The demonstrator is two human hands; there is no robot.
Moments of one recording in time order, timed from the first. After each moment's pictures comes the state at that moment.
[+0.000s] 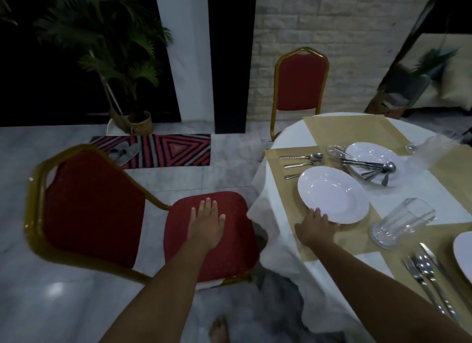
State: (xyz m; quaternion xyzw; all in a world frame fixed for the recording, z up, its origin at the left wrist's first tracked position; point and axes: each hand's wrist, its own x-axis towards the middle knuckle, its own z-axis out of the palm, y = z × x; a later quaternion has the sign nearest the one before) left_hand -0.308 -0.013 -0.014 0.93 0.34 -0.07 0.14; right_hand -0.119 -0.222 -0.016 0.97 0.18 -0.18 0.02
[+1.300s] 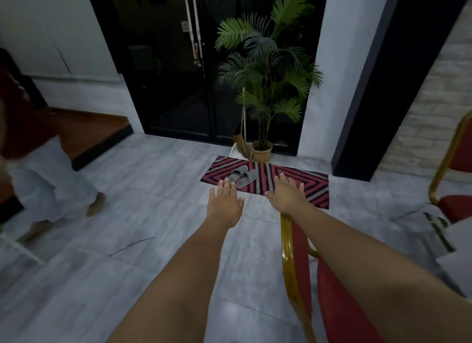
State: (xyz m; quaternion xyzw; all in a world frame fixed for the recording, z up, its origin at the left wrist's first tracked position) left_hand -0.665 0.396 0.084 0.87 0.49 -0.03 0.04; right_hand -0.492 0.341 0.100 0.83 0.53 -0.16 -0.06
